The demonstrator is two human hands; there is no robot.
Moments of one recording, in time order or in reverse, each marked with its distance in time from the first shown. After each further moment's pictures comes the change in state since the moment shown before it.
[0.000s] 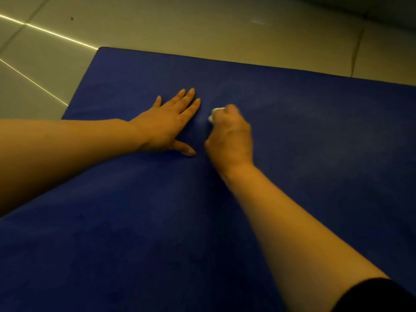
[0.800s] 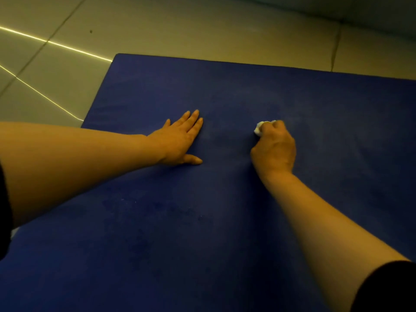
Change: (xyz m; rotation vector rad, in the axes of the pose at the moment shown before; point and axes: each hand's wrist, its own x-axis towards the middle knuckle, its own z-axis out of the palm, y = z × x) left_hand -0.052 0.039 0.018 0.044 -0.129 -0.033; right_hand -0.063 0.059 -0.028 -0.087 0.108 0.253
